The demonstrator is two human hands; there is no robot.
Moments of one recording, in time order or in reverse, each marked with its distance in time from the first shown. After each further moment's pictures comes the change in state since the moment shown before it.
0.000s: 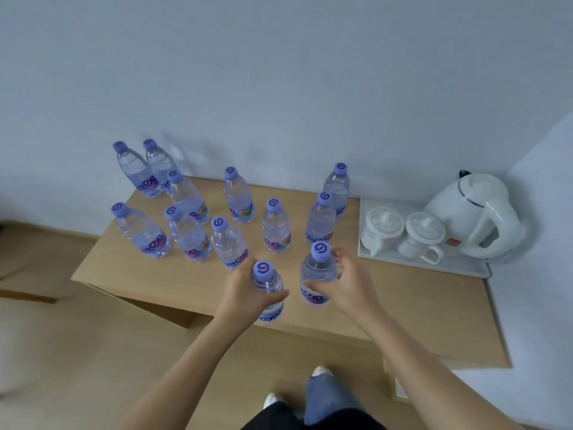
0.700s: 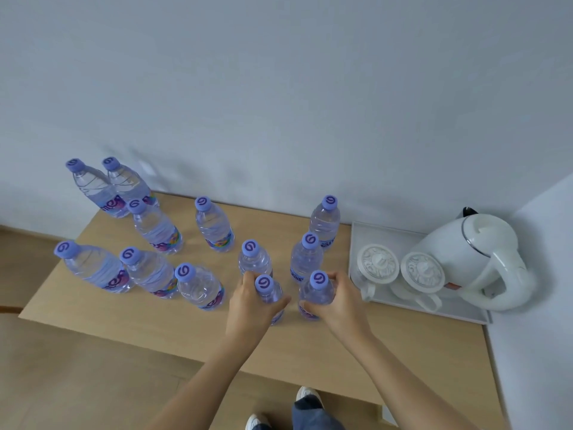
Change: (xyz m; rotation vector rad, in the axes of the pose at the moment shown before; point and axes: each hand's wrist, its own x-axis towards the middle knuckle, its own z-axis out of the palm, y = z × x) left_hand 0.098 0.009 0.065 -0.045 0.106 -0.137; right_hand 0.092 0.042 -0.009 -0.091 0.032 0.180
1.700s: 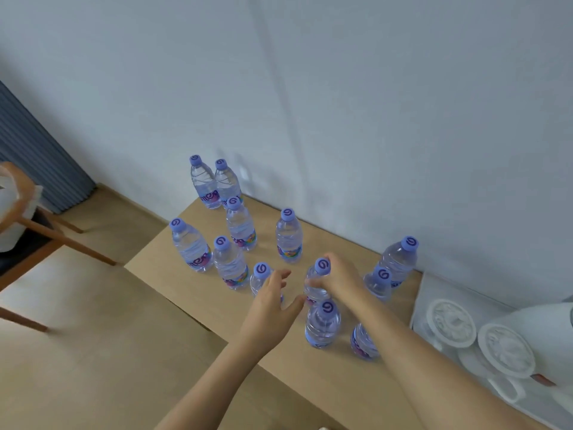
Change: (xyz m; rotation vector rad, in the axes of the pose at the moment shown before) left_hand -0.019 0.005 -0.081 -0.002 0.072 0.037; right_hand 0.068 -0.119 0.066 -0.347 -0.376 -0.260
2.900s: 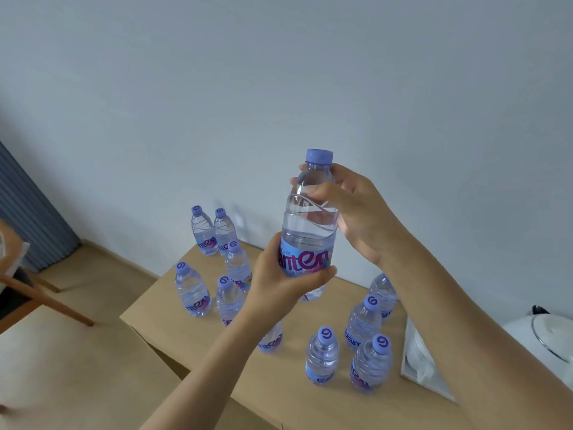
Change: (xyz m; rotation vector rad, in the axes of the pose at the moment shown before) left_hand -0.019 0.126 -0.080 -0.549 0.032 0.271; right_hand -0.115 -0.160 -0.153 0.847 0.025 -0.523
